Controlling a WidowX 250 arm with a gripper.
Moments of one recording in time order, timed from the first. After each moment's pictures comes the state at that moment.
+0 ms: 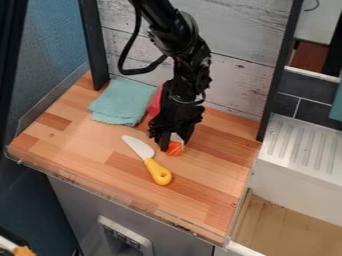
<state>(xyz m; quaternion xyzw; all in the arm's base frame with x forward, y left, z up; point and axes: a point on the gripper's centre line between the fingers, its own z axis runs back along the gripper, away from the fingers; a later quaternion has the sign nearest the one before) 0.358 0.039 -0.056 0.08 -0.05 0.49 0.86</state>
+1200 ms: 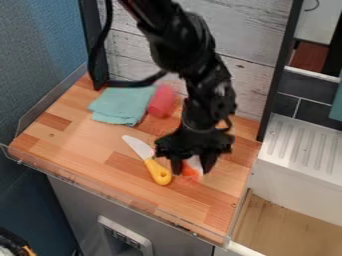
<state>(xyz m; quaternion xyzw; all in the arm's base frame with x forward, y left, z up) 0.294 -0.034 -0.015 0.04 -0.11 0.28 0.95</state>
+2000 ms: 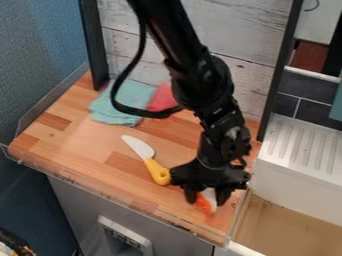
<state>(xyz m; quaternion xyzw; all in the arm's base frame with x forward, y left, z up) 0.283 -0.064 -0.049 0.02 -0.10 0.21 0.97</state>
